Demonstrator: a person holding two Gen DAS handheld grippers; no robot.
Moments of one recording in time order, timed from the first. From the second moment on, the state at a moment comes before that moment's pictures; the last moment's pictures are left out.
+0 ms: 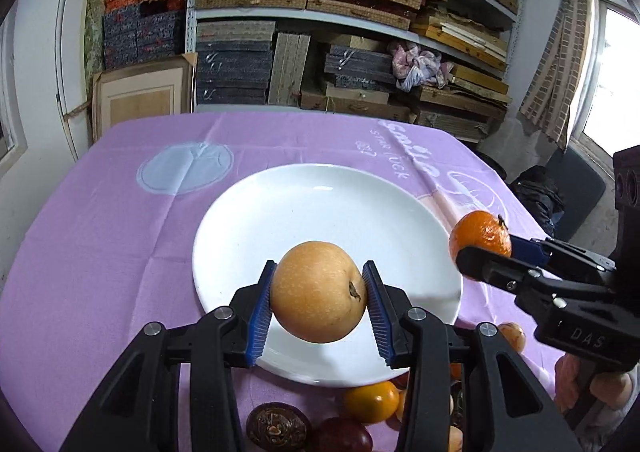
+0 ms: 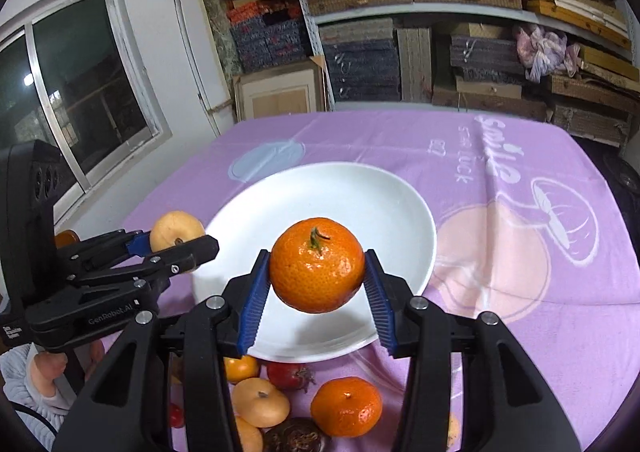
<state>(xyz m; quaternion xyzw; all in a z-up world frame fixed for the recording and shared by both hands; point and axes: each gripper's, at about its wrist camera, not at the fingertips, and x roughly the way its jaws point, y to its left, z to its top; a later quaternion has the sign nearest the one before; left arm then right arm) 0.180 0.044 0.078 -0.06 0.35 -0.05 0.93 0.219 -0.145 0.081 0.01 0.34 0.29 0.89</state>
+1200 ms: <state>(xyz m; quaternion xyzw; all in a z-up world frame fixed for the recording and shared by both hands) 0.130 0.060 0.105 -0.07 0.32 -0.05 0.94 0.160 -0.181 0.137 0.02 0.25 0.32 0.91</state>
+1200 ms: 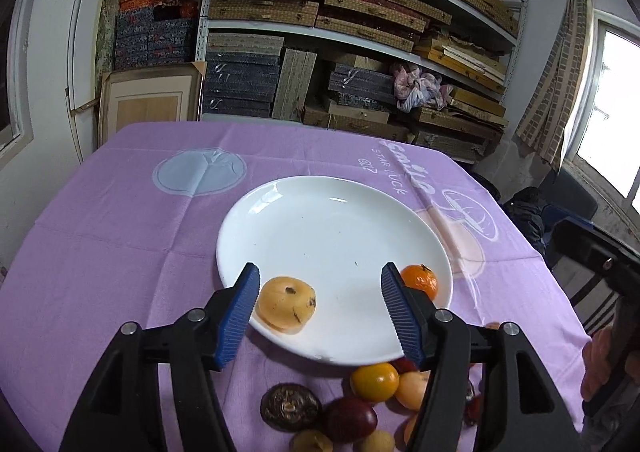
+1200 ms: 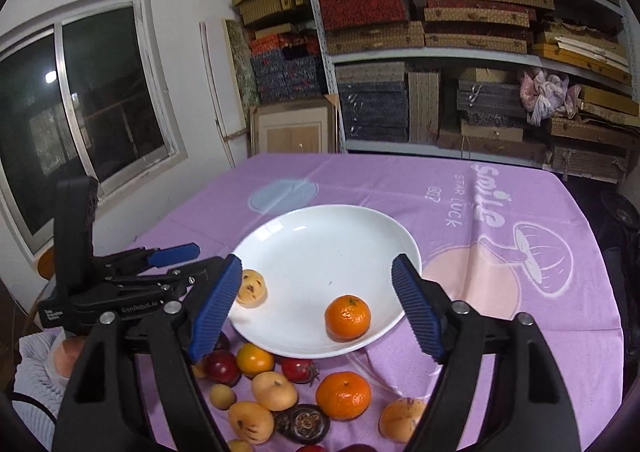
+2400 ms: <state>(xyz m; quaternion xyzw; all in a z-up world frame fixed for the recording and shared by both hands) 0.037 0.020 0.018 -0.02 0.39 -0.12 0.91 0.088 -0.215 0.017 -0.08 0.36 0.29 0.88</state>
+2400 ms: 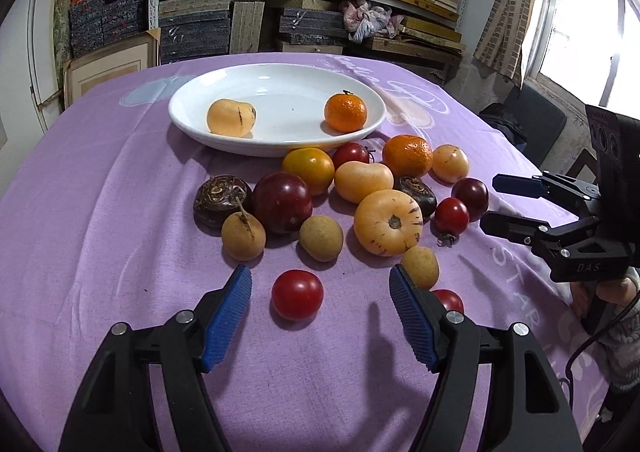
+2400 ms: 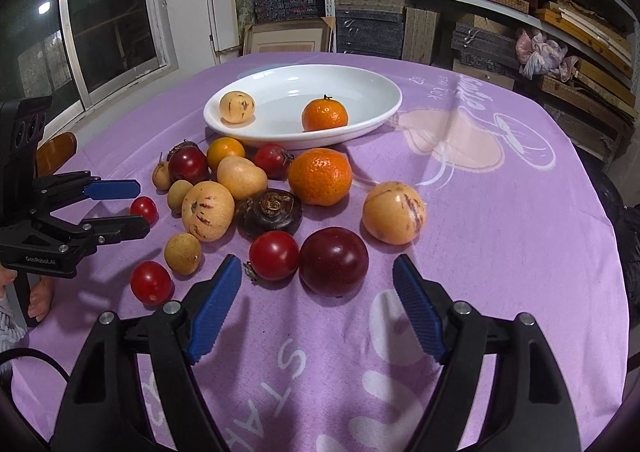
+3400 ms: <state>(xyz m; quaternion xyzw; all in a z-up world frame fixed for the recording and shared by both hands) 0.043 0.019 0.007 -0.04 0.42 -0.14 0.89 0.099 -0.216 0.008 -0.05 0.39 0.30 0.87</state>
